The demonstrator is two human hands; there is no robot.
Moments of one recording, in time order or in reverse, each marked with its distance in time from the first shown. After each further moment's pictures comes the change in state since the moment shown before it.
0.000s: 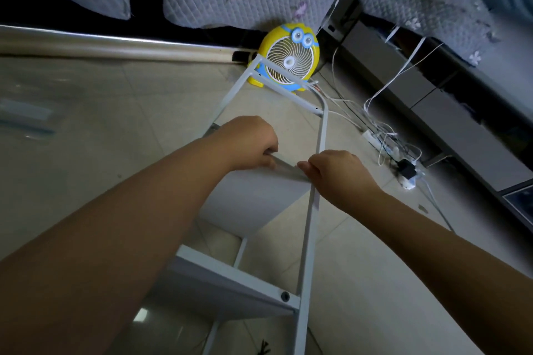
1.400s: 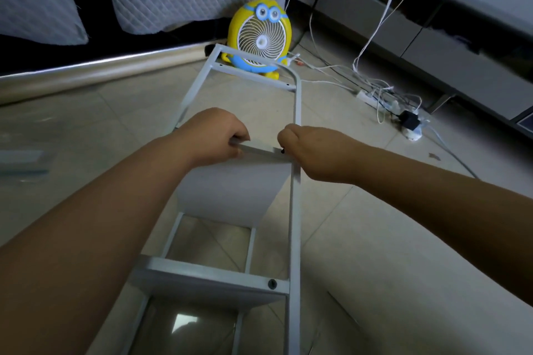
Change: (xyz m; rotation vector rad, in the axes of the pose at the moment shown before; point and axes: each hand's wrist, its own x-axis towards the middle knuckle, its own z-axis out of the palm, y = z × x) left_hand -0.002 0.004 -0.006 -0.078 -0.052 -0.058; right_hand -0.010 0.017 0.000 -0.031 -0.077 -0.224
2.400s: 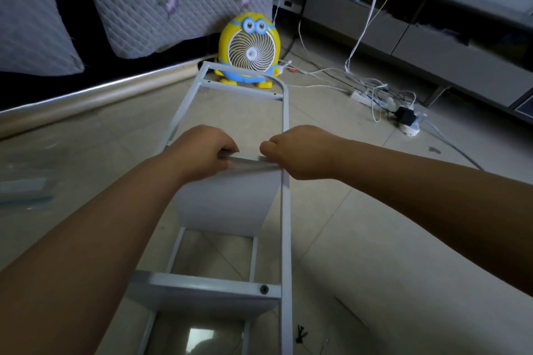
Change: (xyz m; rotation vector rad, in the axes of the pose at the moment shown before) left_hand 0.001 0.001 -0.001 0.069 0.003 -0.002; right_hand 0.010 0.001 -0.010 -0.163 -0.008 -0.049
